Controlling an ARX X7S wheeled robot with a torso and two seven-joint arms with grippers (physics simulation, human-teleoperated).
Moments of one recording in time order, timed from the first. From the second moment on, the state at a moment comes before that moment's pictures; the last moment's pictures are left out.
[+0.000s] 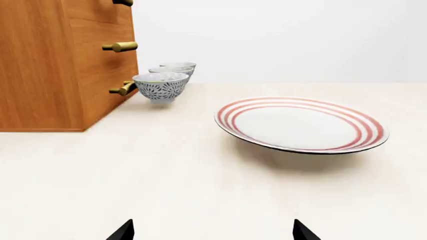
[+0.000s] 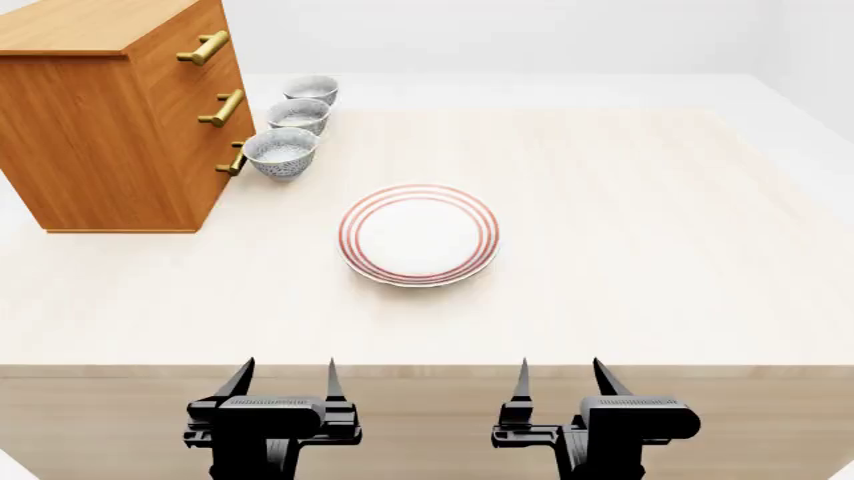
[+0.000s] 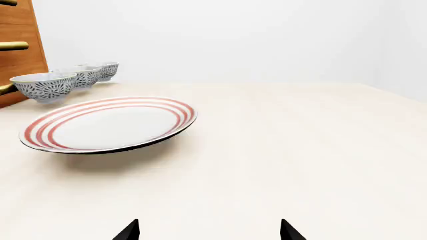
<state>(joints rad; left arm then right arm) 0.00 0.00 0.00 0.00 0.00 0.00 0.00 0.00 0.00 0.00 0.00 0.00 0.00 0.00</state>
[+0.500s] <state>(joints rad) -0.13 -0.06 0.06 0.25 -0.05 -0.35 -0.04 0.10 0.08 -0.06 -0.32 0.07 0.39 0.07</state>
